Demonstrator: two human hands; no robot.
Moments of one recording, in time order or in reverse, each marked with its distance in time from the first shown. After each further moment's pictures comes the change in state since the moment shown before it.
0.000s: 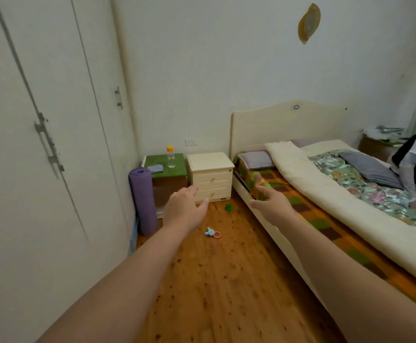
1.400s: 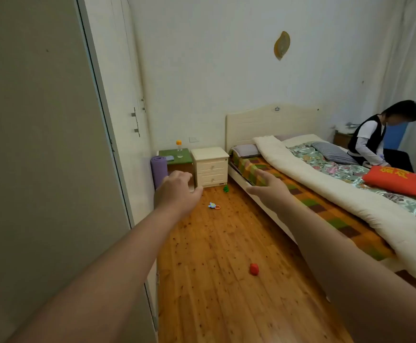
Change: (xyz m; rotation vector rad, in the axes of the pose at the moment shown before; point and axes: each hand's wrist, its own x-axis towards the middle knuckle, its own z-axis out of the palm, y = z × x) left_hand -0.475 0.062 -0.279 0.115 0.052 0.115; right_hand -0.557 0.006 -0.109 0.119 -0.011 -0.072
